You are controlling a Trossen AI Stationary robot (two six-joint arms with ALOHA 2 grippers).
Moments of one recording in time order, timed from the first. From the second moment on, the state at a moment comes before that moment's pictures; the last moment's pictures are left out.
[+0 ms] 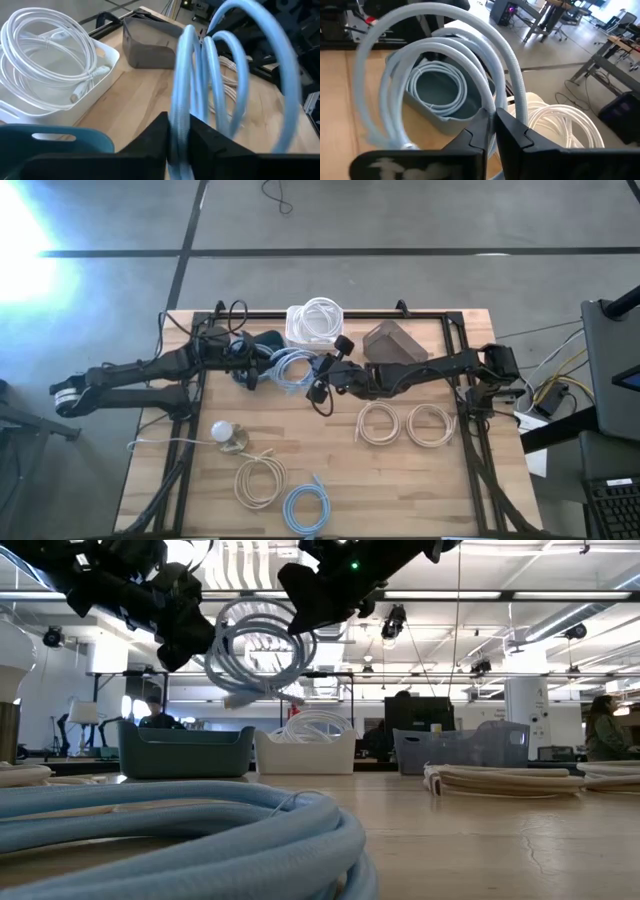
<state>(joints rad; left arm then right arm) 0.43 0.82 0.49 0.00 0.23 -0.24 0.04 1.79 1.30 0.04 0.66 -0.03</state>
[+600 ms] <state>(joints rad) 0.46 0.78 0.54 -0.14 0.15 -0.25 0.08 1.81 1.30 0.00 0.66 -0.03</state>
